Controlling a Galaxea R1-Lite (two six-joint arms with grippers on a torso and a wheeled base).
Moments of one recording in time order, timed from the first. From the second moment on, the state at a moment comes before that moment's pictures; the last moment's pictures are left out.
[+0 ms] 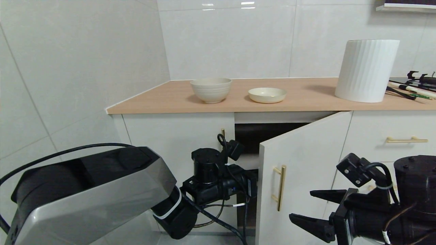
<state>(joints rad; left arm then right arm) -0.67 2.32 -0.92 -1.24 -0.42 -0.34 0.61 1.46 -0.38 -0.64 0.21 0.12</state>
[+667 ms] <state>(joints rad) -0.70 2.32 -1.08 -1.02 -0.42 -0.34 0.63 1.44 -0.37 -0.64 0.21 0.11</state>
